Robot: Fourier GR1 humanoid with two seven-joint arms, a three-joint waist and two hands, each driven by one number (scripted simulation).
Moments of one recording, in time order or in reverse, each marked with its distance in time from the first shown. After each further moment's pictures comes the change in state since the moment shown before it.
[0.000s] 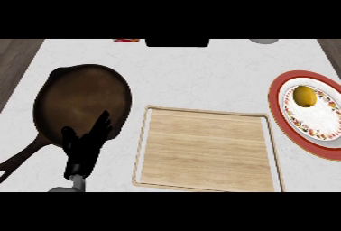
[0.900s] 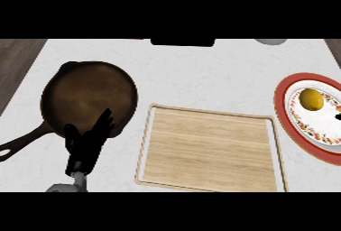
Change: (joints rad) left arm -0.024 0.009 -0.010 0.013 0.001 -0.011 -0.002; right arm -0.286 0.148 -0.064 0.065 -0.067 -0.223 0.088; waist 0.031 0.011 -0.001
